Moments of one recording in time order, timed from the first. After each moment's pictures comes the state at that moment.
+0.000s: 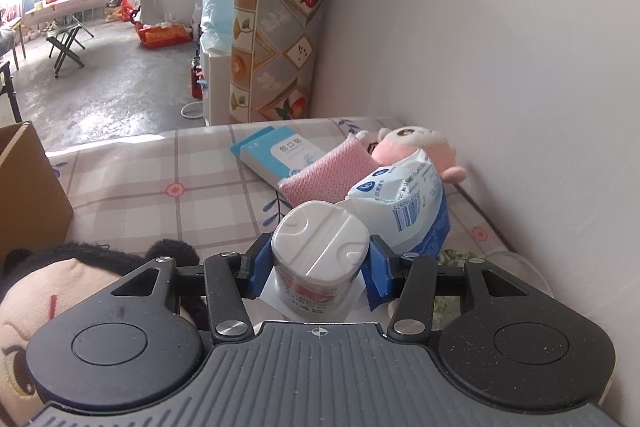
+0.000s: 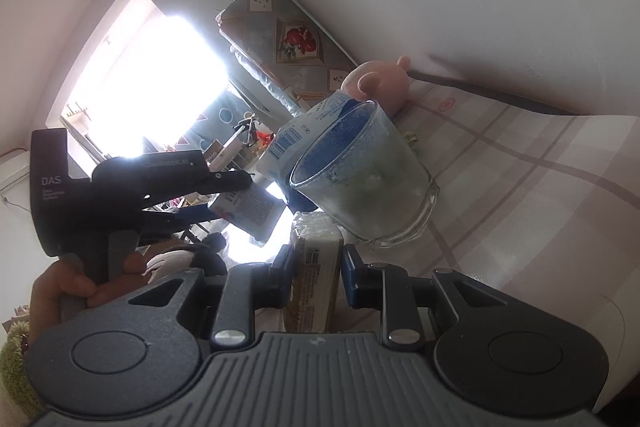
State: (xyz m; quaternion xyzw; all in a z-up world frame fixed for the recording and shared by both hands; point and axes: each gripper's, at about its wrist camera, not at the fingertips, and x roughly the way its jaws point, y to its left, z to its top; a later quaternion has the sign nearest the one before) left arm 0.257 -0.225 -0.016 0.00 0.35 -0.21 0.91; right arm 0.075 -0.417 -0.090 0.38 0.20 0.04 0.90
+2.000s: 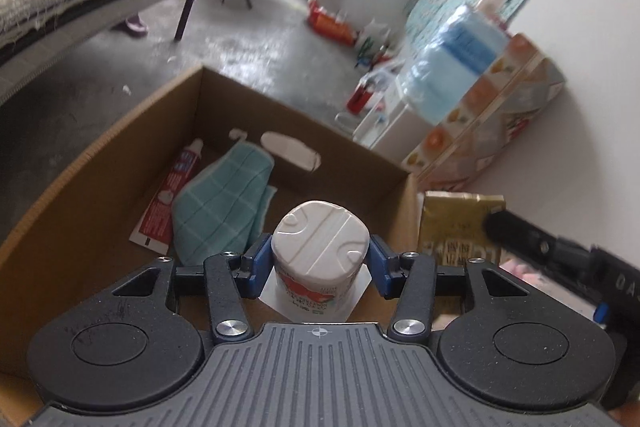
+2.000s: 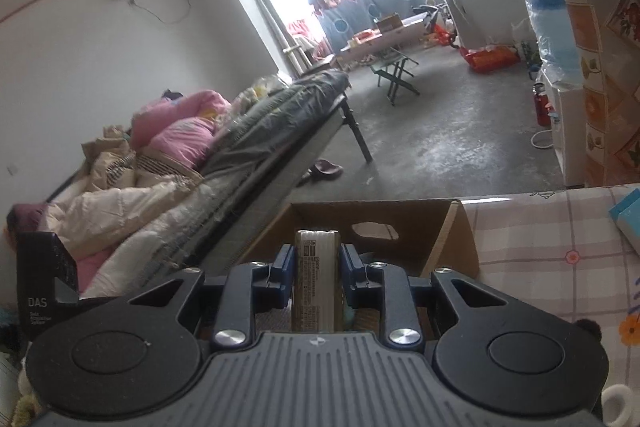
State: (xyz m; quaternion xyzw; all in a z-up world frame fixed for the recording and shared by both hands) left arm 0.240 0.104 0.044 -0.24 0.37 -0.04 0.90; right arm 0.283 -0.146 0.090 0.16 0.31 0.31 0.89
